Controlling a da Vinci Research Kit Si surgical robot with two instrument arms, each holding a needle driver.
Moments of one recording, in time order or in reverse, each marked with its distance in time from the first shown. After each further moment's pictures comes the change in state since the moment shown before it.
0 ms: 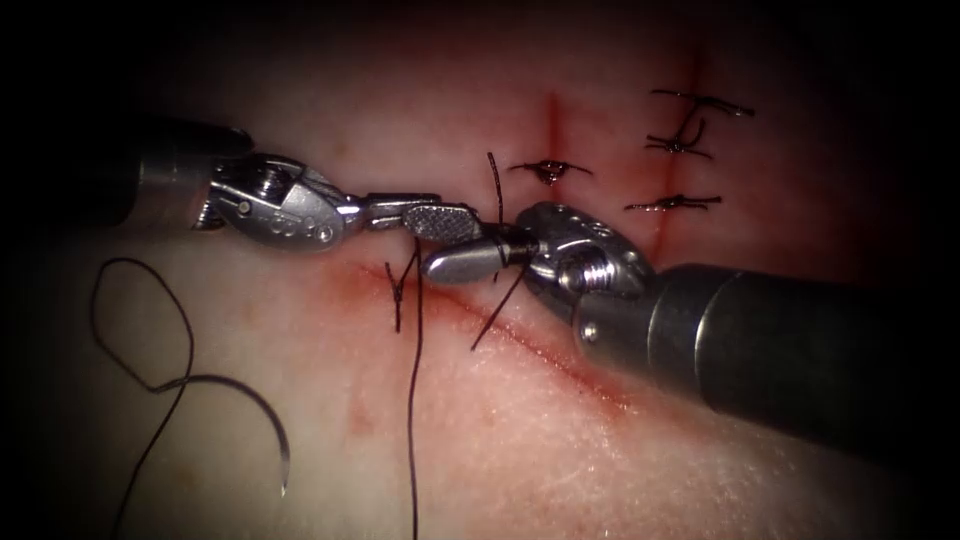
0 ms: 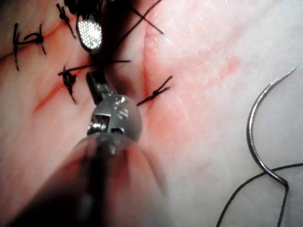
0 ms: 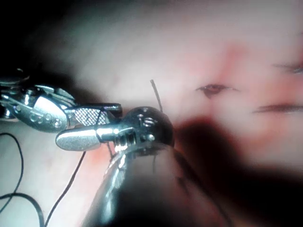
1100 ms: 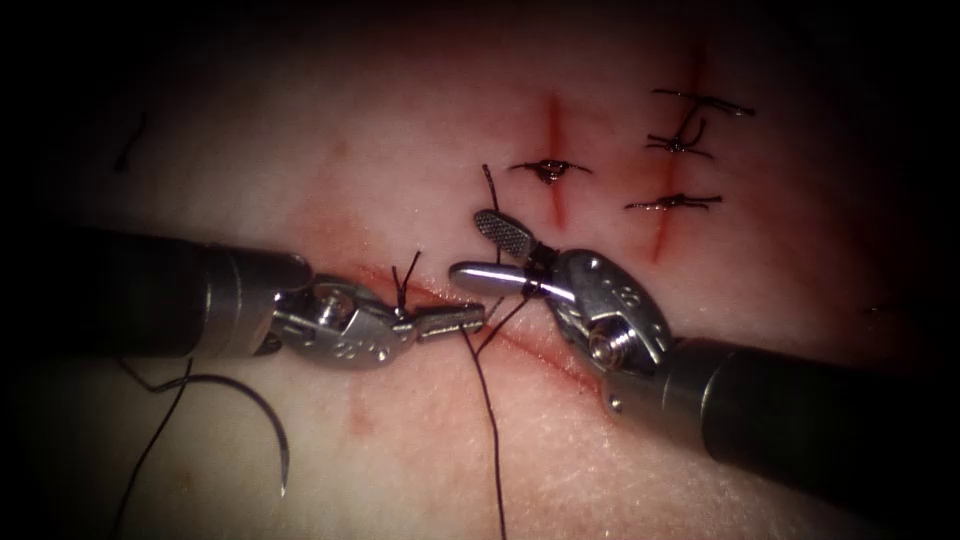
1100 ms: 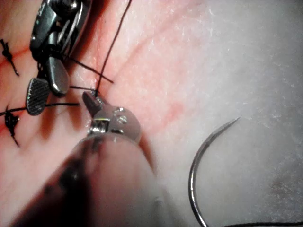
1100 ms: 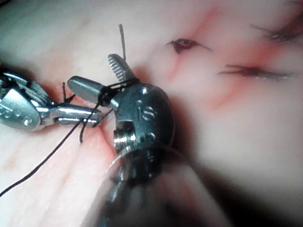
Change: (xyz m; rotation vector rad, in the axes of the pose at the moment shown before) right arm -0.004 0.005 -0.008 -0.691 0.026 -0.434; left arm 0.005 0.007 0.005 -0.028 -0.076 0.026
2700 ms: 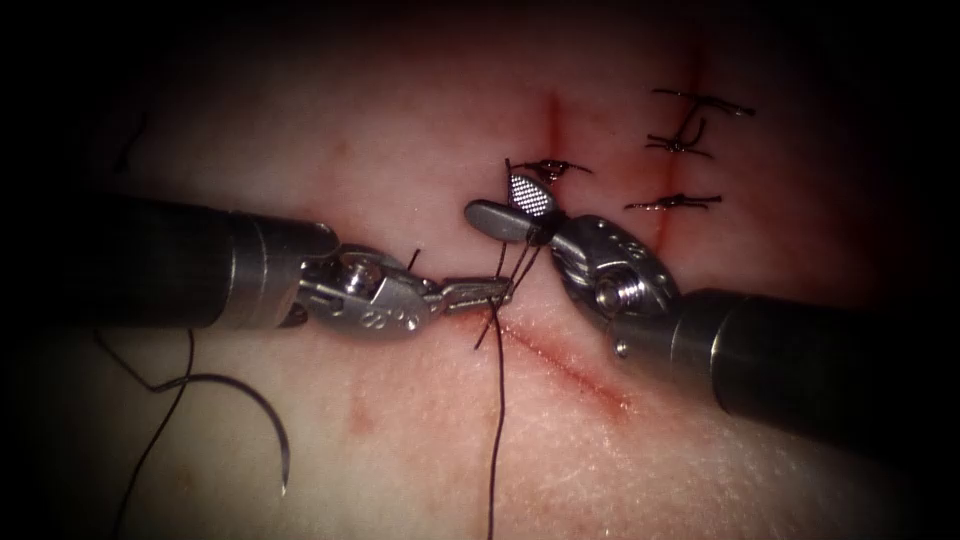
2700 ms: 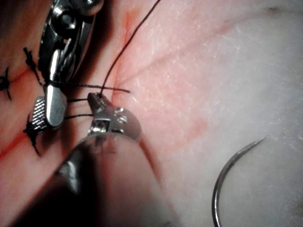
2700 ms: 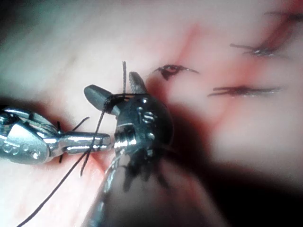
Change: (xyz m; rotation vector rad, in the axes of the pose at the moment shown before) right arm 0.001 0.000 0.002 -0.239 -0.157 0.246; left arm 0.001 -0.003 0.001 -0.036 -0.026 -0.022
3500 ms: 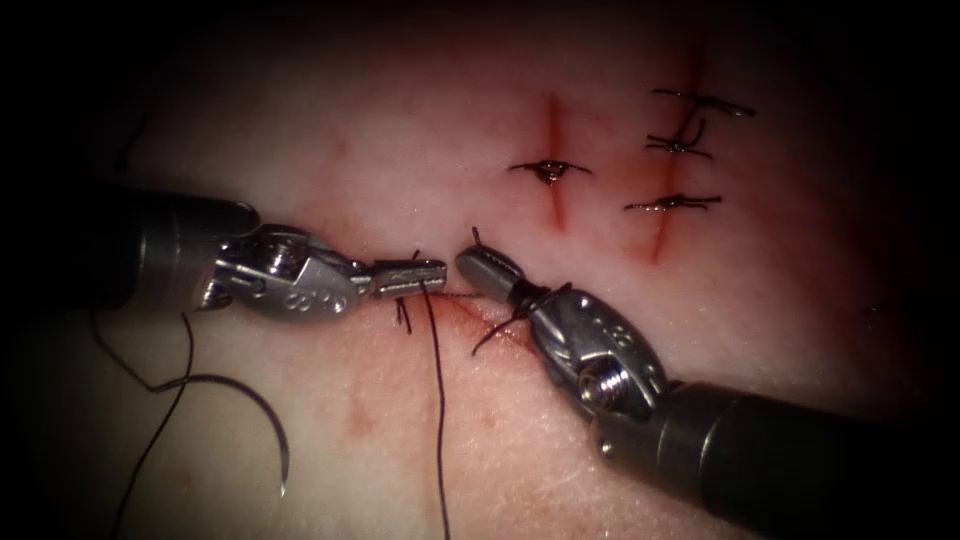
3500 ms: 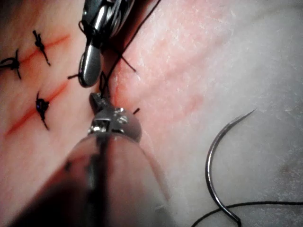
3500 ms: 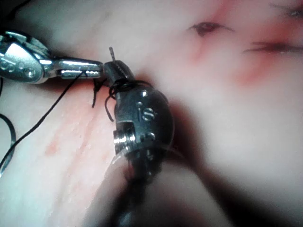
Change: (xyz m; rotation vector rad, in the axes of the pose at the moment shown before) right arm -0.004 -0.005 -0.006 0.067 0.132 -0.157; left arm -0.001 -0.003 -0.006 -0.018 -0.029 -0.017
